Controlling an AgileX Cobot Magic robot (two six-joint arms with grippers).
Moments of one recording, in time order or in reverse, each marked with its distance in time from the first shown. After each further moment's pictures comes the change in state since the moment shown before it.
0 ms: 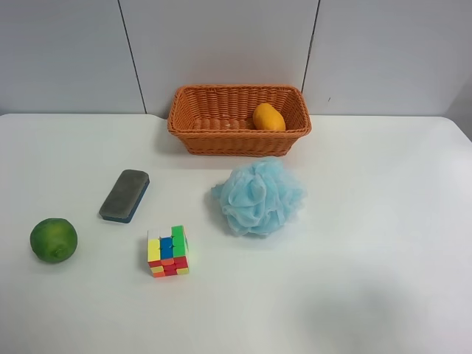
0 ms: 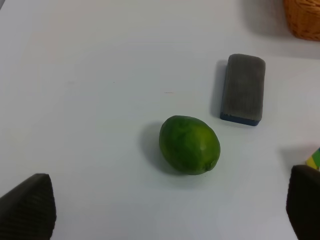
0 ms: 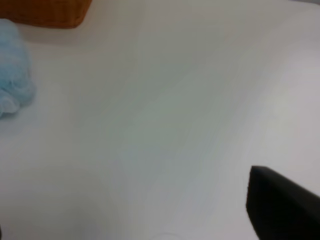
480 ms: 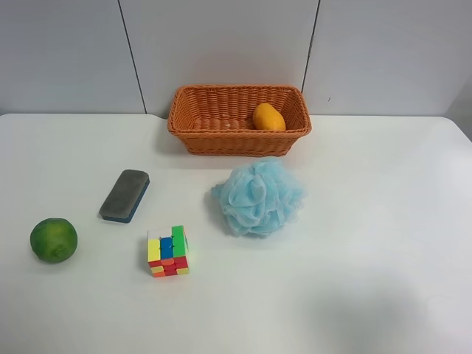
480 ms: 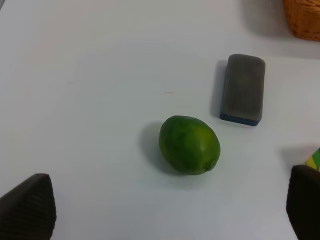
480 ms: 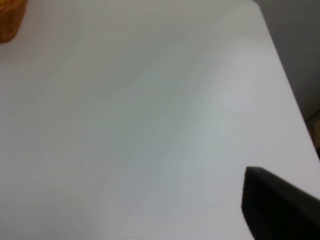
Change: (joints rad) left arm 0.000 0.000 0.000 0.000 0.000 0.000; right arm -0.283 0.000 0.011 0.047 -0.023 -0.084
